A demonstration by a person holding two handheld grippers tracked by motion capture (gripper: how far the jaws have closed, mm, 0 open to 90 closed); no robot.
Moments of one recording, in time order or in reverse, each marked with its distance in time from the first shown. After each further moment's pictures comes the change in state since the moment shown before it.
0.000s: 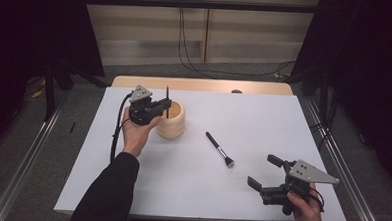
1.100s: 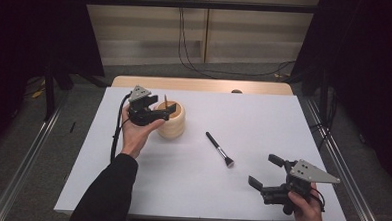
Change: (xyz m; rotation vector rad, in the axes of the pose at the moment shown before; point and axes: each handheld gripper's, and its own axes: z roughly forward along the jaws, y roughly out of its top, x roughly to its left) left arm 0.002 0.000 -0.002 0.005 0.037 -0.043; right arm -0.002 0.000 -0.001 -0.003 -0.007 0.007
